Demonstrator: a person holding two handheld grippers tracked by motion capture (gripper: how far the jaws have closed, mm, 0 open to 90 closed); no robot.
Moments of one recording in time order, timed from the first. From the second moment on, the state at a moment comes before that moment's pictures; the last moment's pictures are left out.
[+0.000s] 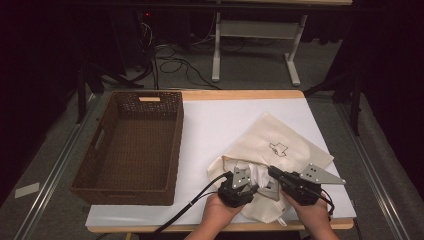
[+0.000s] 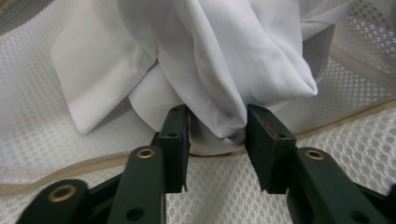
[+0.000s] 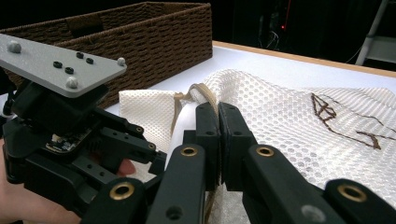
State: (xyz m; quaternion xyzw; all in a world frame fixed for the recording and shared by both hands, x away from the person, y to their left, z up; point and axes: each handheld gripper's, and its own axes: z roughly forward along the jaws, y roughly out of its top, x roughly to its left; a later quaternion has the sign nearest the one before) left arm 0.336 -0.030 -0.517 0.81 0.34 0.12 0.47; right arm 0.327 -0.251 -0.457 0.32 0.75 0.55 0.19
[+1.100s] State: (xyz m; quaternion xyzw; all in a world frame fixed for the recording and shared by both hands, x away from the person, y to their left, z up) left arm 0.306 0.020 -0.488 0.78 0.35 0.17 0.49; right arm 0.328 -0.259 -0.457 0.33 0.74 0.55 0.19
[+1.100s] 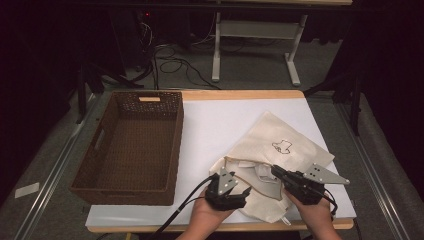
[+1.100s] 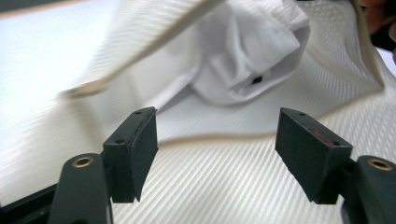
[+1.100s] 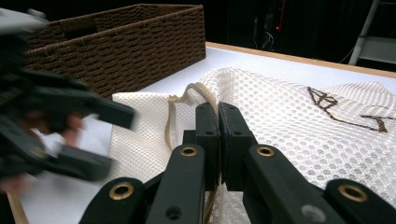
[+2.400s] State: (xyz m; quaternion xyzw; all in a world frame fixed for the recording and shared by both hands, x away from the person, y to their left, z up) left arm 0.307 0.058 -0.512 0.79 0.38 0.18 0.44; right arm 0.358 -0.273 -0.507 0.38 0.84 0.32 0.20
